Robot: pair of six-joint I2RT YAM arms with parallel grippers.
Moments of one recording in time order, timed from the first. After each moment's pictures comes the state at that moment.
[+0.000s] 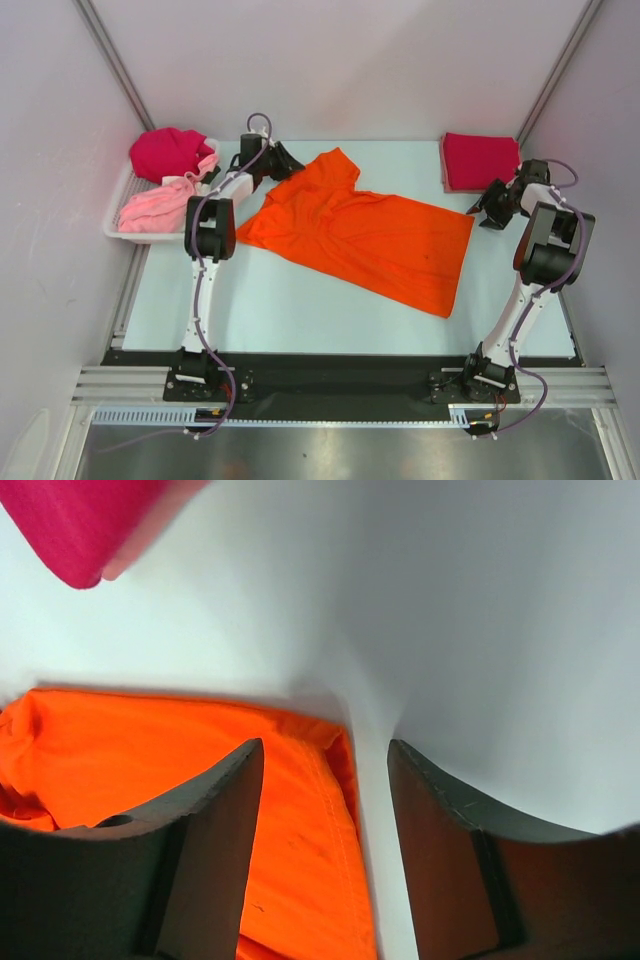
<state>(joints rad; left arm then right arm) -0.13 2.66 2.16 -0.02 0.53 -0.66 -0.34 2.10 1.52 -0.49 -0.36 0.36</state>
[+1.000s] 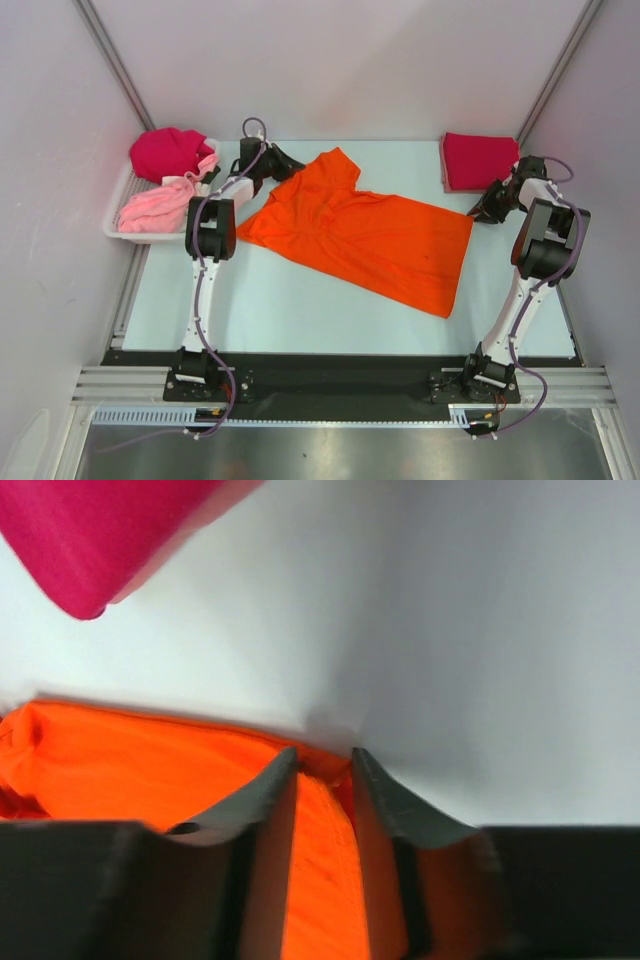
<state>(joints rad) -0.12 2.68 2.12 0.14 0.55 -0.87 -0.33 2.18 1.63 -0.56 -0.38 0.34</state>
